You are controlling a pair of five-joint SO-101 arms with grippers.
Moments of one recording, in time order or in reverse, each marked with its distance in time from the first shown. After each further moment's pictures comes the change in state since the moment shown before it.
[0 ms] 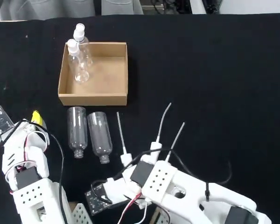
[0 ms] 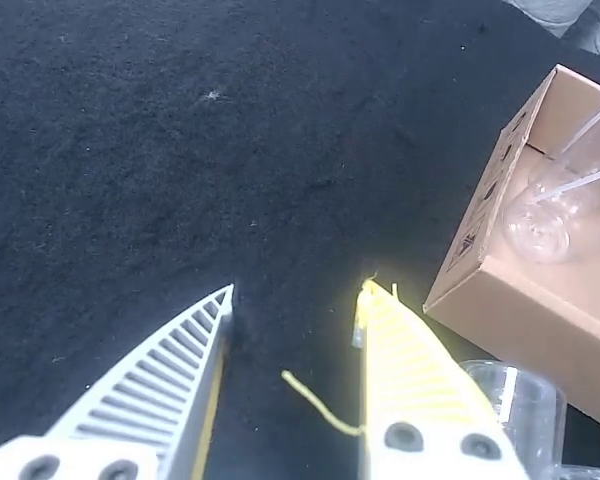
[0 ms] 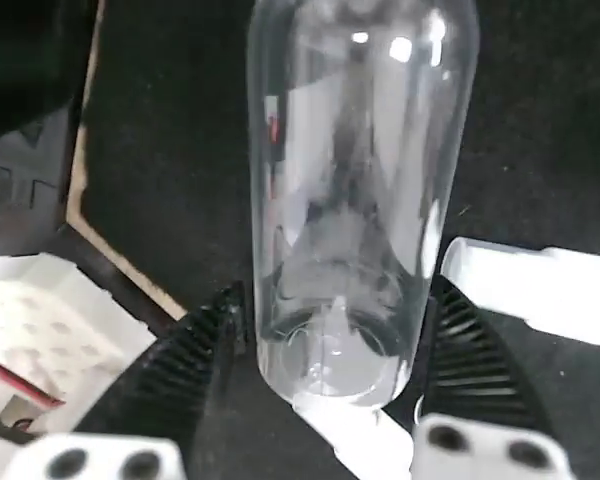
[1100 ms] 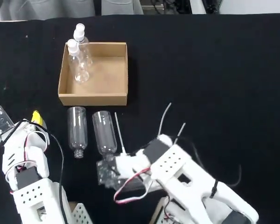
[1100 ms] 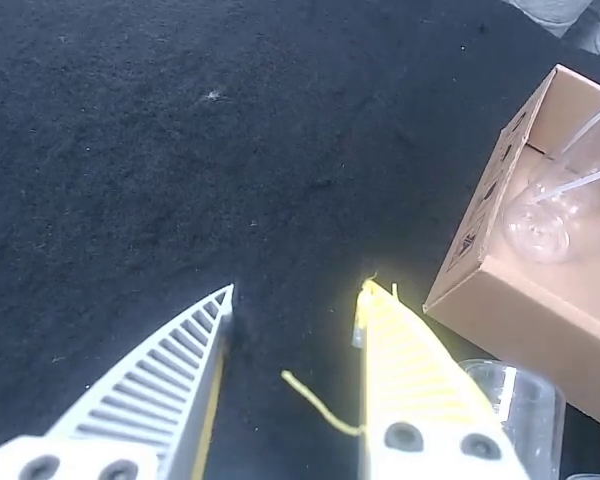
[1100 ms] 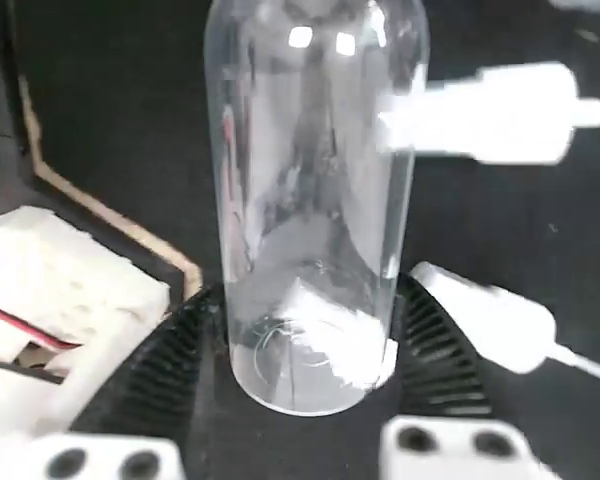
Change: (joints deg) left arm 0.0 0.0 0.0 0.0 0.0; right arm 18.9 -0.1 -6.9 8.9 4.4
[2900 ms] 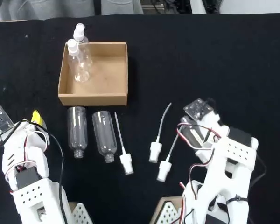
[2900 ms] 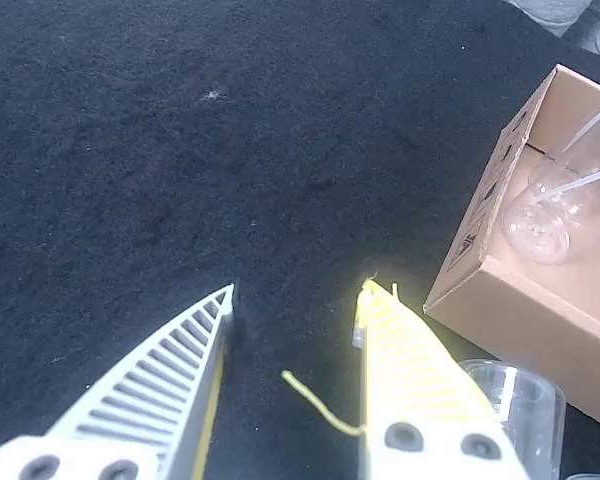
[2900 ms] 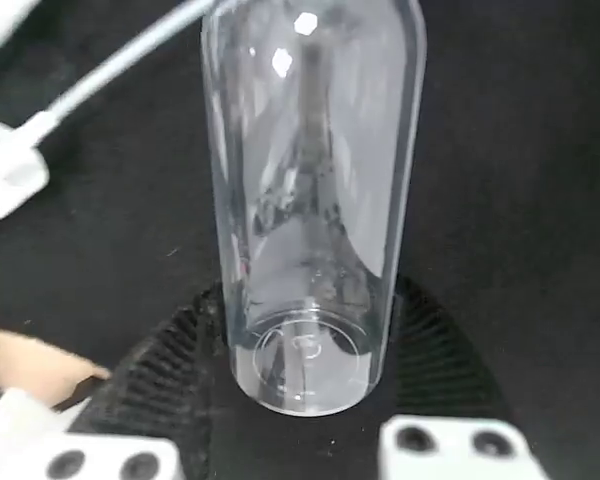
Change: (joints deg) left arm 0.0 0.0 0.0 0.0 0.0; right arm 67.5 0.0 0.1 -12.2 0.1
